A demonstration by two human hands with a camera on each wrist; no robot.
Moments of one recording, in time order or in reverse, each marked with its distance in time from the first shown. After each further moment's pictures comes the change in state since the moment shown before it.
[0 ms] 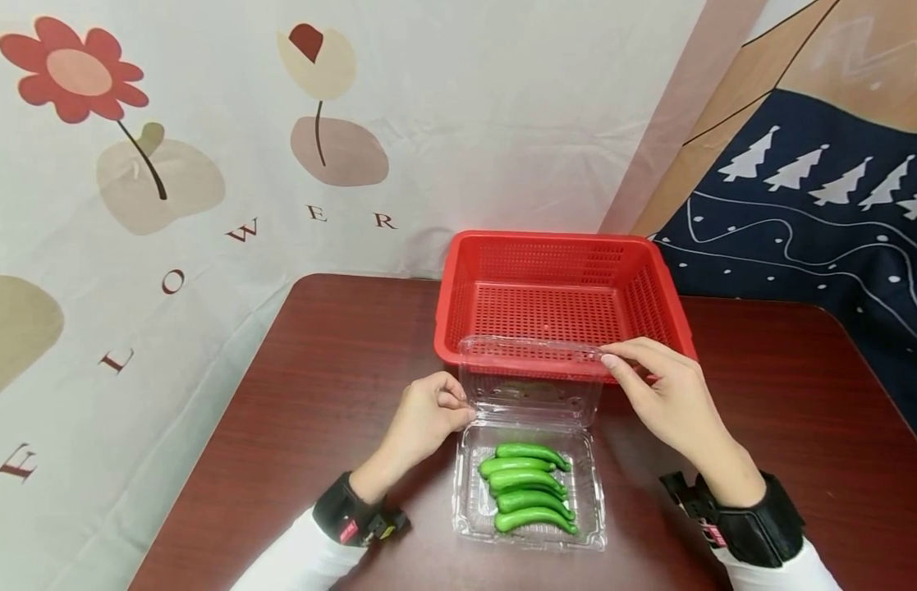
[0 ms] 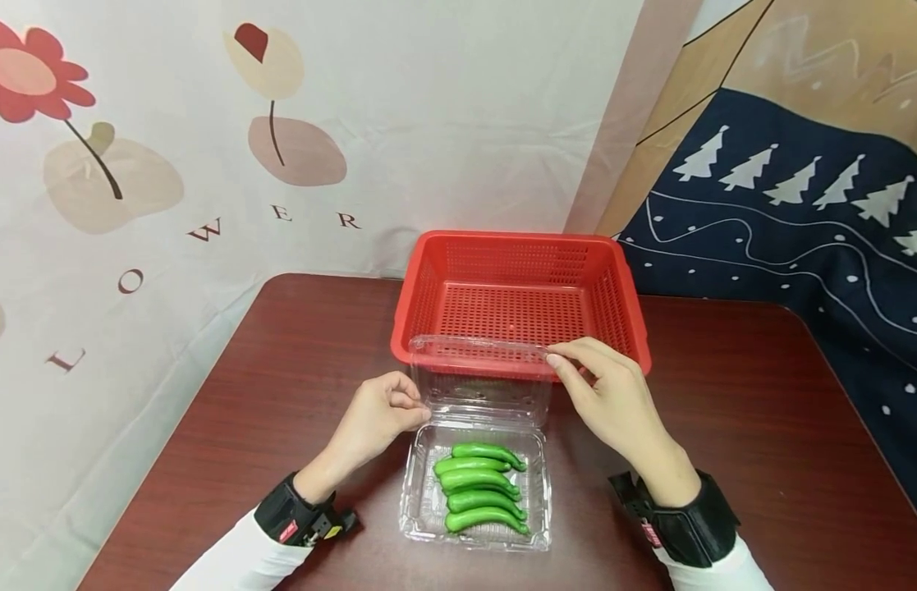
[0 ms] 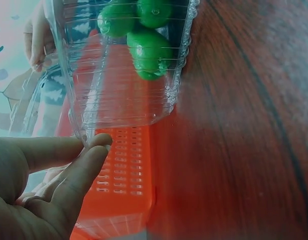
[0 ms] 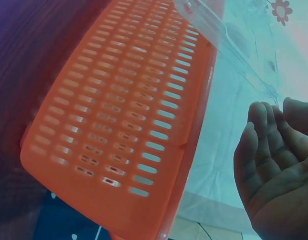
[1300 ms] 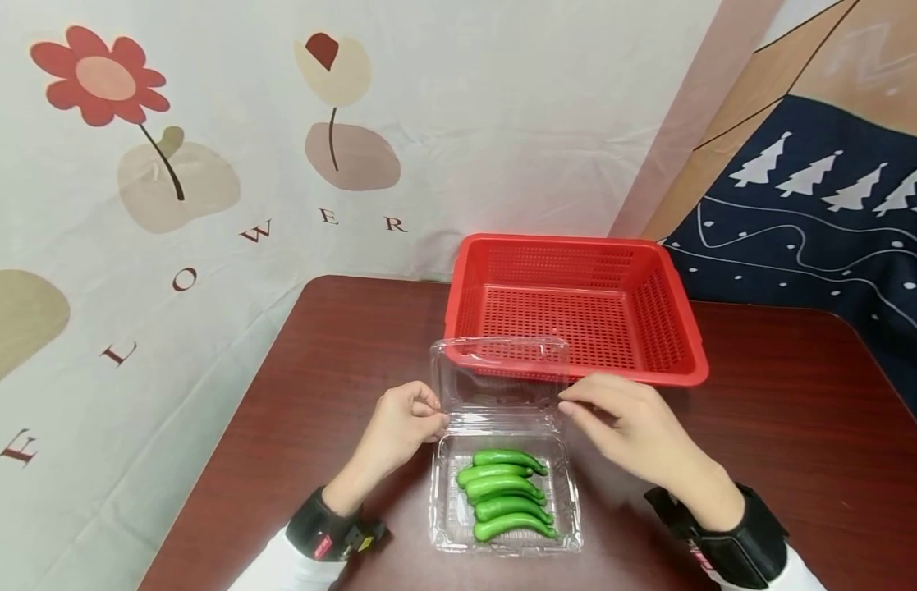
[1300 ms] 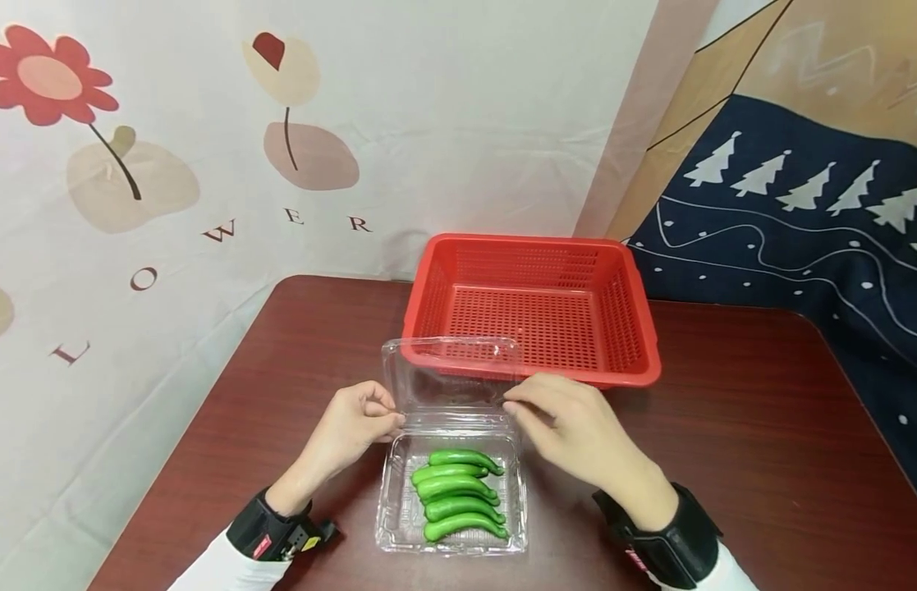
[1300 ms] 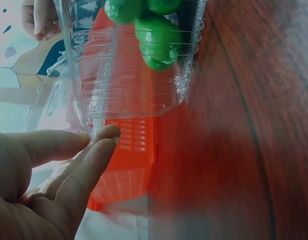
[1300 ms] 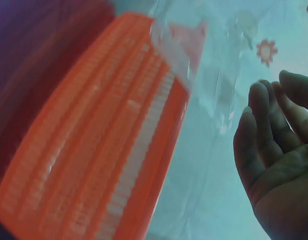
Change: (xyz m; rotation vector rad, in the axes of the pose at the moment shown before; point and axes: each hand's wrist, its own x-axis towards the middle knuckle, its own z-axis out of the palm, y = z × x) left_hand -0.023 -0.007 -0.033 -0.034 0.060 -0.074; right_hand -0.005 -0.027 0.029 0.119 -0.158 -0.317
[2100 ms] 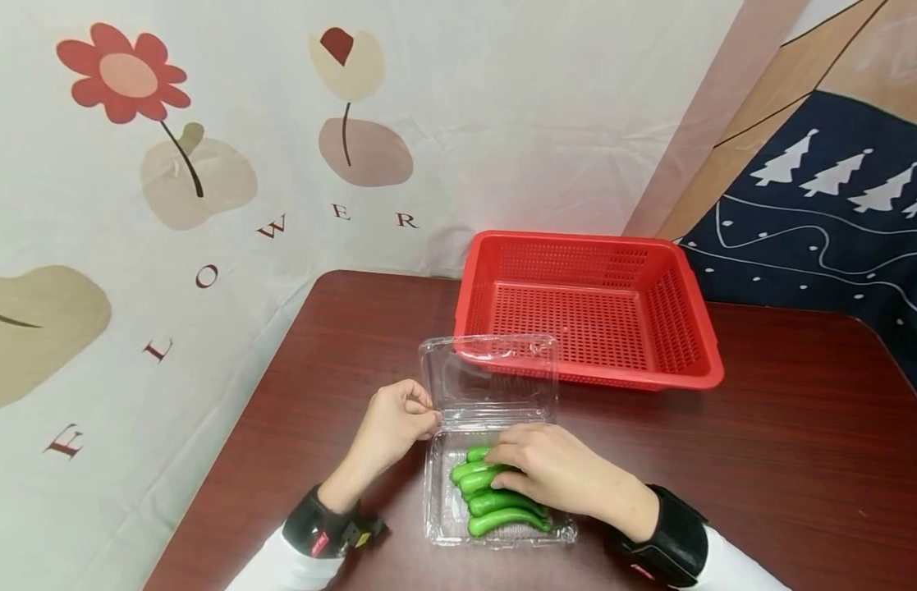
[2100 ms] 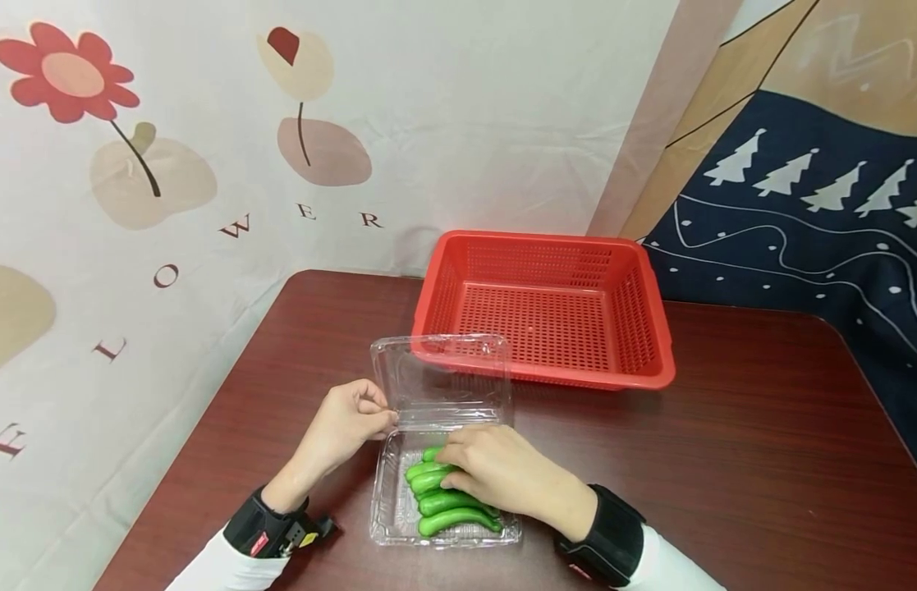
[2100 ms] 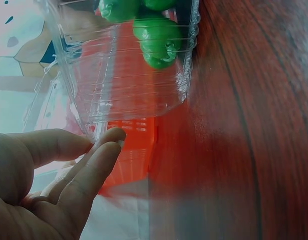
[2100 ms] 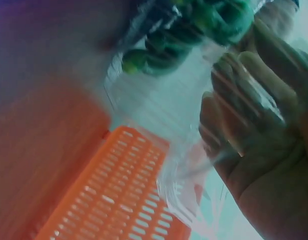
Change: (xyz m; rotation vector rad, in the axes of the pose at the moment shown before) left_hand -0.002 -0.007 -0.015 0.019 0.078 -0.069; right_hand 0.006 -0.025 0.082 -0.048 -0.487 -0.164
